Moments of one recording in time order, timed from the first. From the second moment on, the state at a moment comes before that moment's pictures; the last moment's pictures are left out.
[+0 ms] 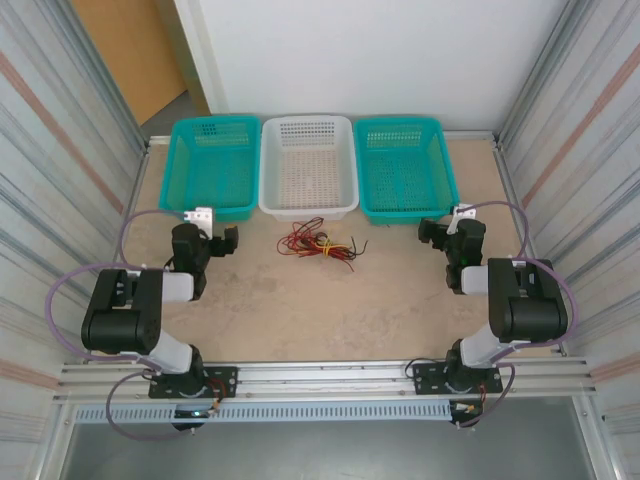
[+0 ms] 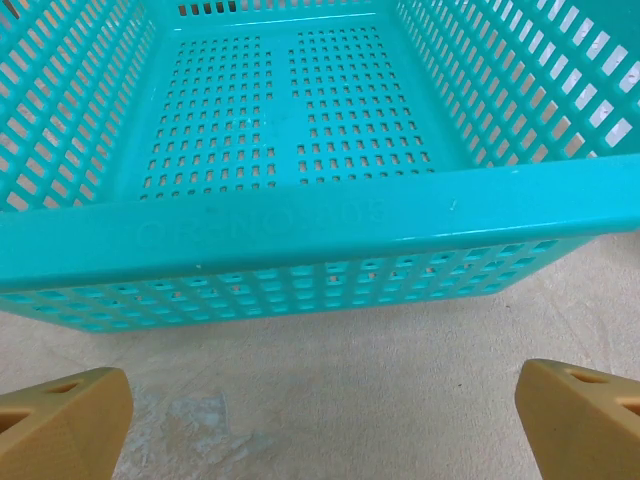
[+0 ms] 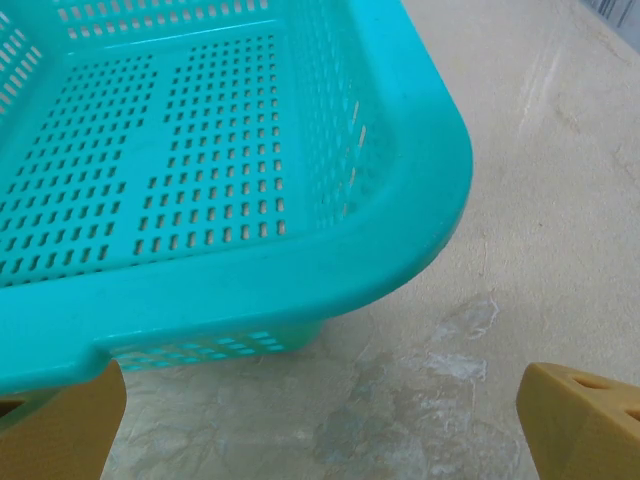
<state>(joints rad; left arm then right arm) -0.03 1.51 0.39 0.70 -0.01 0.05 -0.04 1.55 0.40 0.72 0.02 0.12</state>
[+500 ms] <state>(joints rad) -0.02 1.51 0.39 0.70 0.03 0.05 -0.04 1.55 0.40 0.72 0.02 0.12</state>
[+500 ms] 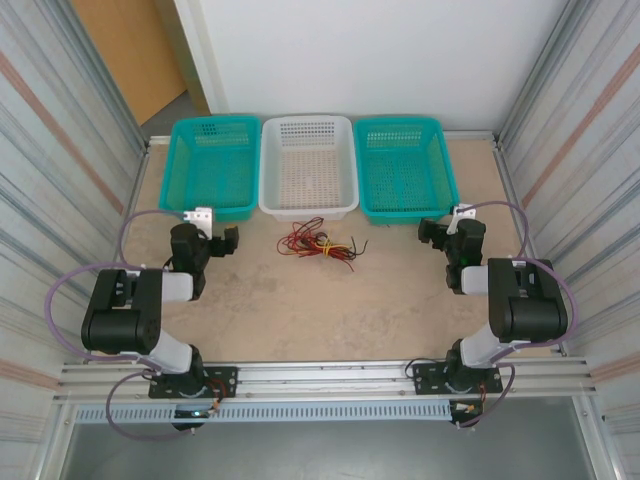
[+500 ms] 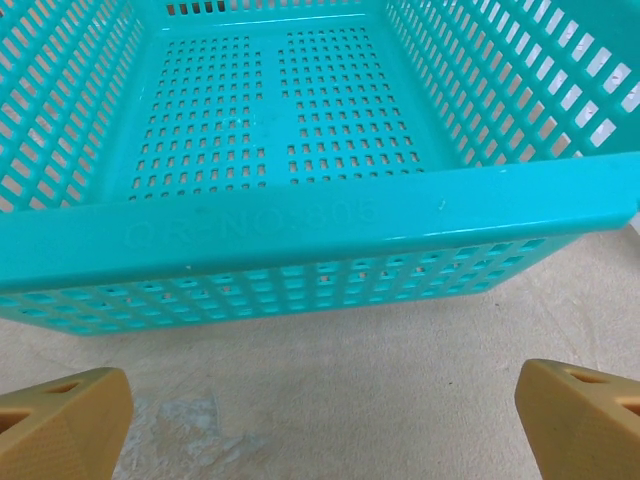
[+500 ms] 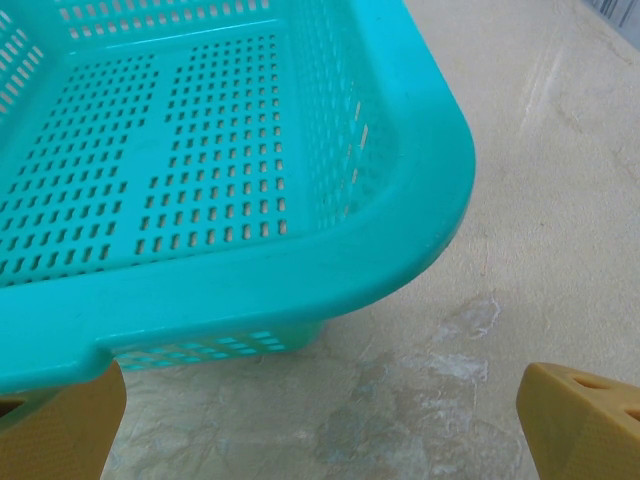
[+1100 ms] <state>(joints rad) -0.10 1.30 0.46 0.45 -0.14 0.06 -0.02 1.25 0.48 0.35 0.25 0.18</state>
